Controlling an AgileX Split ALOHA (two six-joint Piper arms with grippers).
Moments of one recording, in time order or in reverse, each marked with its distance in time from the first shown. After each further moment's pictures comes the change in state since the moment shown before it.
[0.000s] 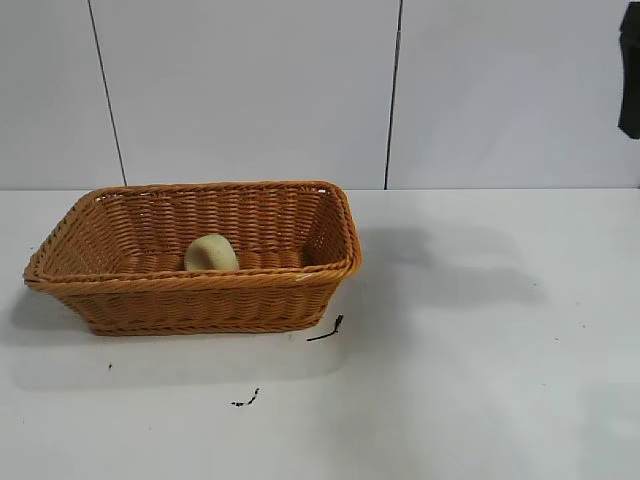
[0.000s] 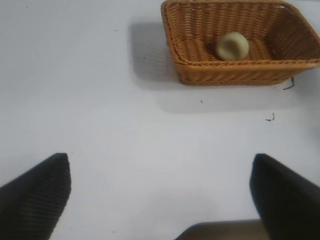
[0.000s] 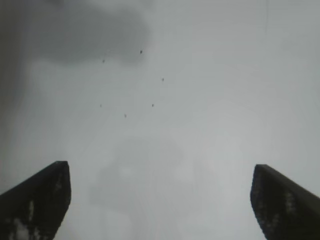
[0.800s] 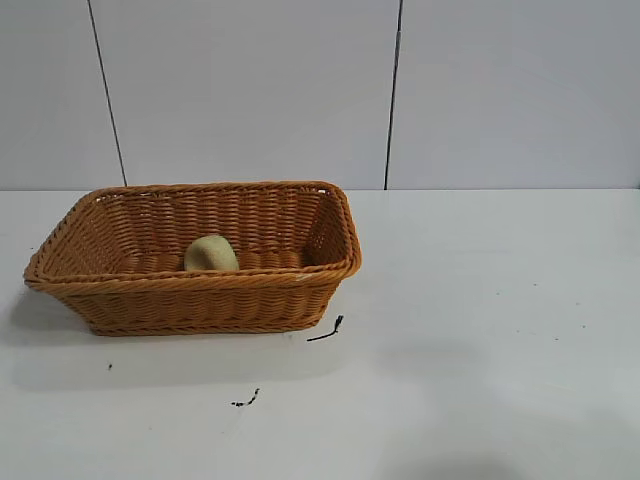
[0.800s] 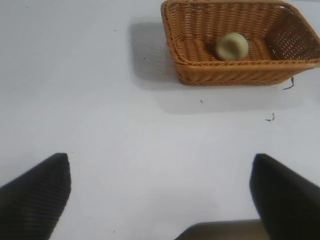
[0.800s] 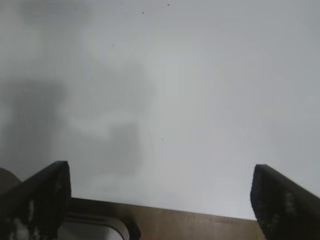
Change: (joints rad) left arm 0.000 0.000 0.000 0.000 0.000 0.000; right arm 0.000 -1.046 0.788 0.013 -0.137 -0.031
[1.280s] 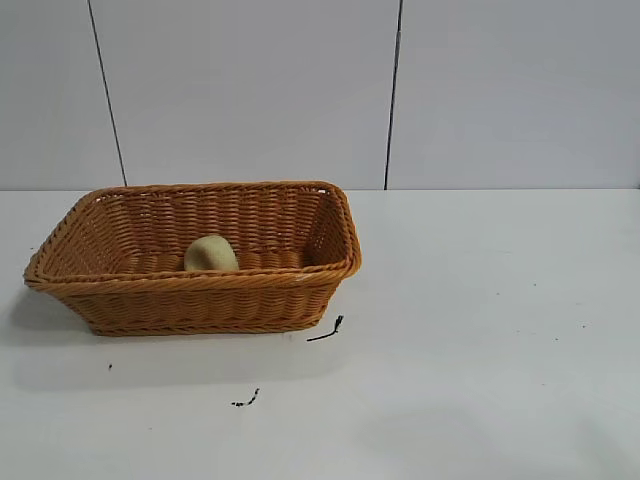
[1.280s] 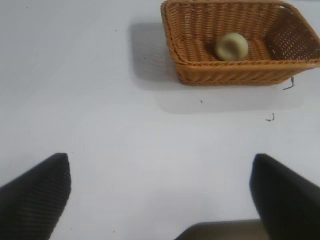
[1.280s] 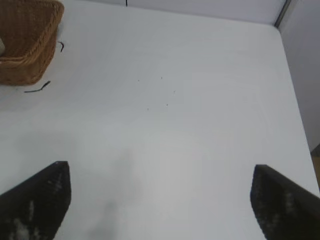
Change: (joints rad) left arm 0.000 0.000 0.000 0.000 0.000 0.000; right arm 0.055 -0.438 0.028 -0.011 -0.053 0.023
